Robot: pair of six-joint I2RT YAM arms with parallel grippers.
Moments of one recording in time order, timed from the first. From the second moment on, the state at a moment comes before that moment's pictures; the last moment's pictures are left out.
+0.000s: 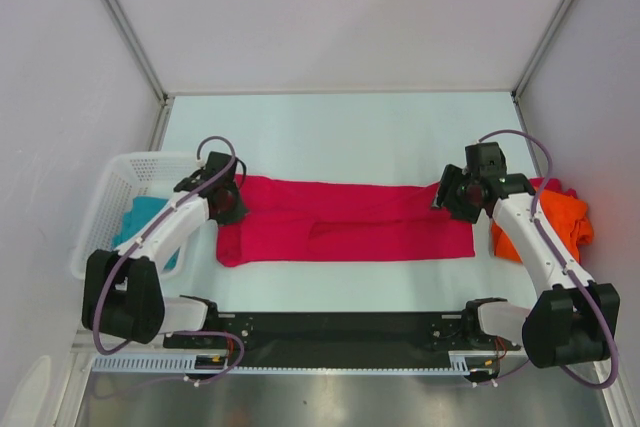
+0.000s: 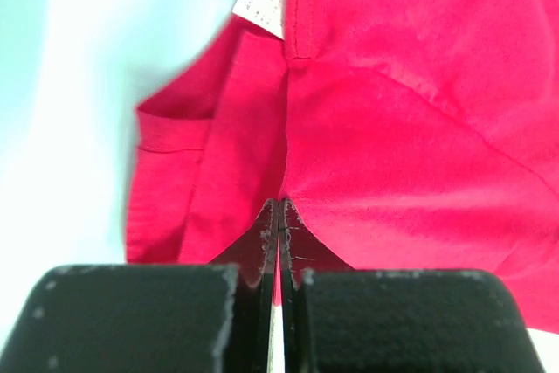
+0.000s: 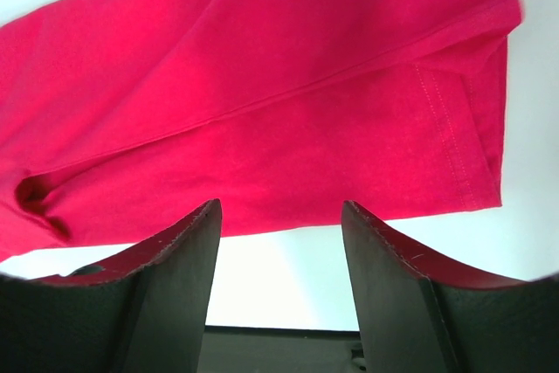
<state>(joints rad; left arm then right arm) -0.24 1.32 0.85 -0.66 -0.14 -0.59 0.11 1.19 0.95 -0.79 -0.08 0.49</state>
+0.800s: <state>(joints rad) -0.15 1.32 0.85 -0.67 -0.06 -0.51 0.08 1.25 0.93 -0.79 0.01 0.49</state>
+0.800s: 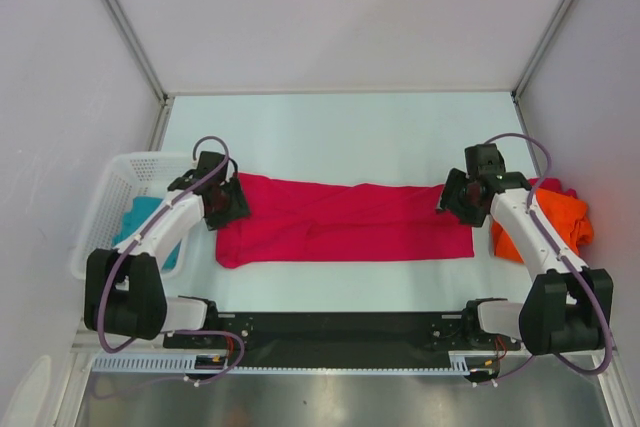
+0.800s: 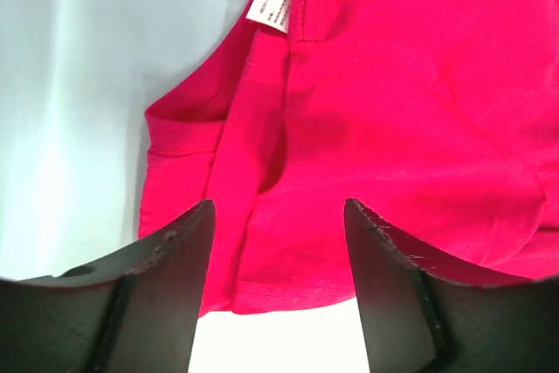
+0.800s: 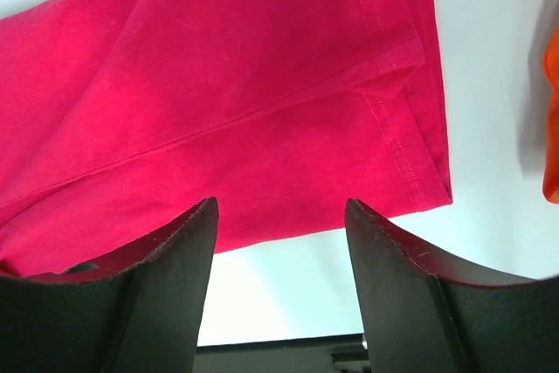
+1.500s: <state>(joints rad) -0.11 1.14 0.74 -0.67 0.10 -0.54 0.39 1.40 0.99 -0.60 -0.21 0.58</state>
